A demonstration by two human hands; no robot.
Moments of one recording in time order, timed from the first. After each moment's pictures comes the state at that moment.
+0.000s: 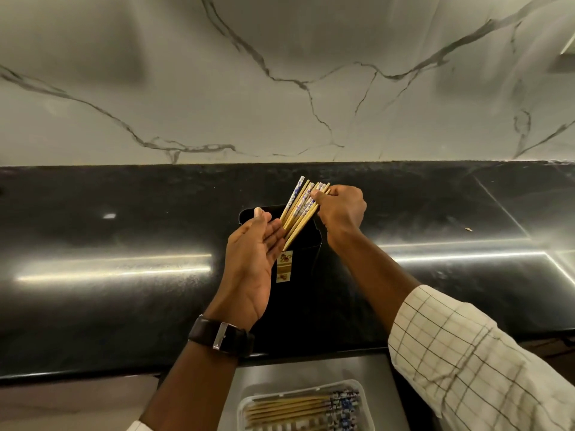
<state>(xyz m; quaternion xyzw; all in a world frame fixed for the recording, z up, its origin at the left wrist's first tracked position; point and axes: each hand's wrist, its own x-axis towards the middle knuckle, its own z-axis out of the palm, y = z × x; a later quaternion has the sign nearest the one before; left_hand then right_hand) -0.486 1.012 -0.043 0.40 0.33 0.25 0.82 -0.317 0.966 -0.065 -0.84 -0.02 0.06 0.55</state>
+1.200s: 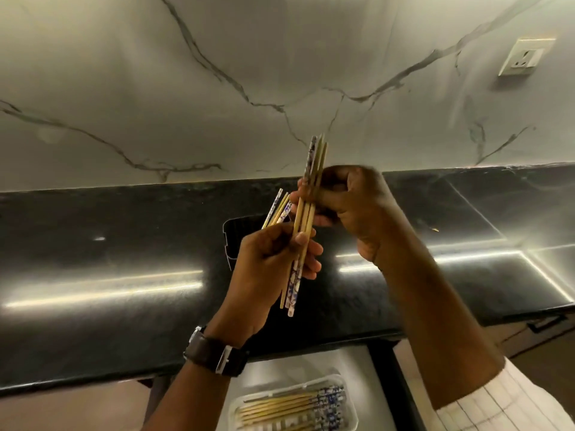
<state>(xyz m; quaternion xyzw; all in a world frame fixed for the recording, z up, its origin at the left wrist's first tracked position) -0.515 0.955 -0.009 0.63 0.11 0.21 0.74 -0.397 0.851 0.070 -0.69 -0.29 0.20 0.64</state>
